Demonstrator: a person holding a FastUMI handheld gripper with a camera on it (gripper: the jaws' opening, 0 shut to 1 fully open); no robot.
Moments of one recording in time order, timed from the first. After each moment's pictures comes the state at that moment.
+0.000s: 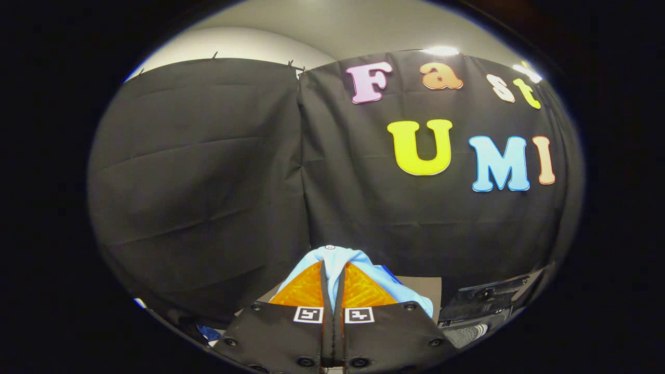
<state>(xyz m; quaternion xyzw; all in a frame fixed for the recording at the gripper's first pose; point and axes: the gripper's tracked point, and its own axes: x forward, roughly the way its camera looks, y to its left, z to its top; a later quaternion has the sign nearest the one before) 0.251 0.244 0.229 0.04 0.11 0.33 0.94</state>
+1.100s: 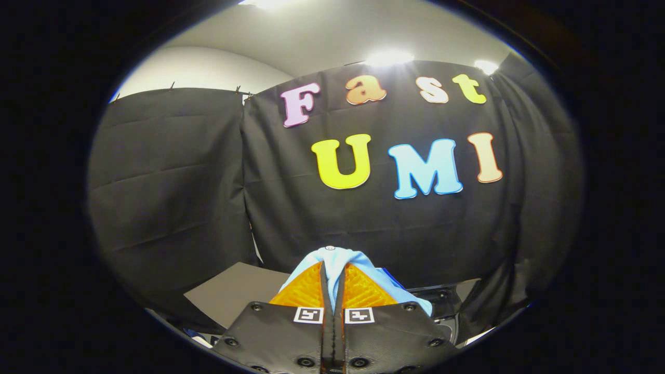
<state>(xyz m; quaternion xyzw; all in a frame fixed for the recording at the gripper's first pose) 0.306 -0.046 0.221 0.08 0.09 0.23 0.97</state>
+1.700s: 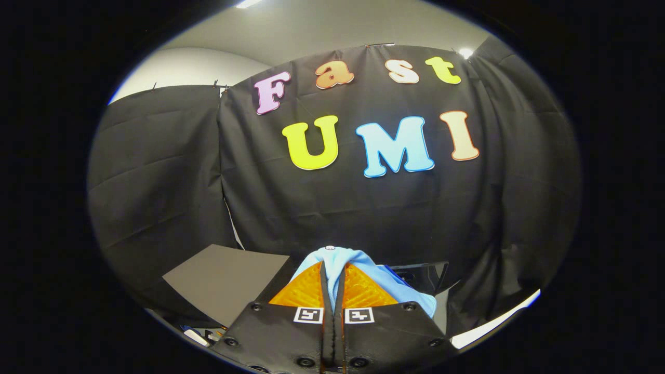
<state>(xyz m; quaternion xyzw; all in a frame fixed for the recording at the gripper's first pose) 0.320 -0.121 0.147 0.09 0.14 0.21 0.96</state>
